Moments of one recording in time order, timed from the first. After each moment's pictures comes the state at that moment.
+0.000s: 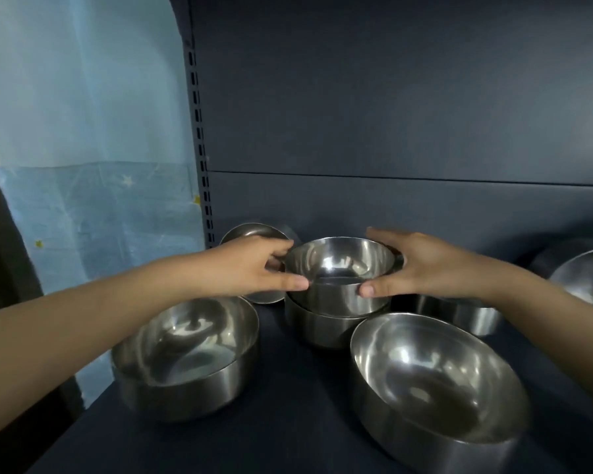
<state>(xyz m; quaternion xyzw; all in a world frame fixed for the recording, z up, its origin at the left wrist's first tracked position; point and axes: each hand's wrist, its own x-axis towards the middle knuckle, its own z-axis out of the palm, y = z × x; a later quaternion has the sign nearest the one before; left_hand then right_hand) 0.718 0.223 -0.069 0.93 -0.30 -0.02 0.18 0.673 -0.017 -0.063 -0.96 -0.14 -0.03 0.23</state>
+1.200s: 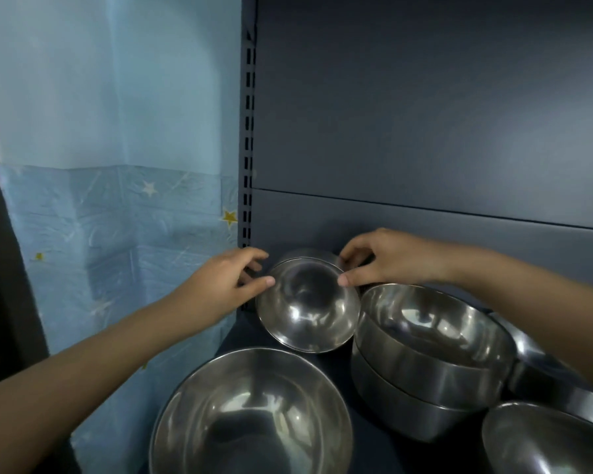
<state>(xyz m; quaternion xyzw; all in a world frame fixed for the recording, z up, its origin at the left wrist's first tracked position) 0.815 0.312 -0.113 0.90 -0.25 0.19 0.29 0.792 0.069 -0.040 -0.97 -0.17 0.00 0.15</state>
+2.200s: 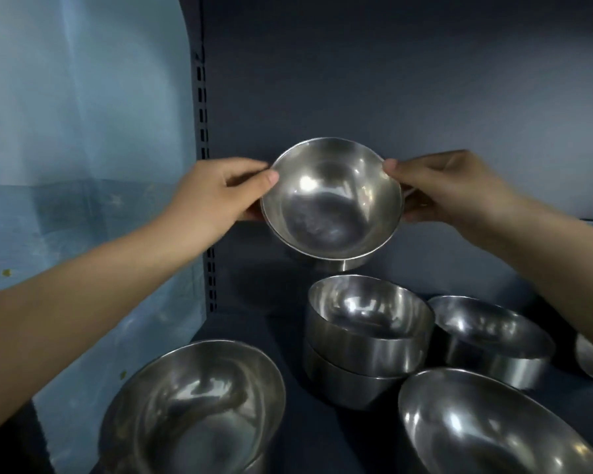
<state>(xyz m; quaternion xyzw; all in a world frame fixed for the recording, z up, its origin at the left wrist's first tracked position) 0.755 0.249 -0.012 0.73 -0.27 0.21 0.59 0.710 0.017 0.015 -0.80 -0.09 -0.21 0.55</state>
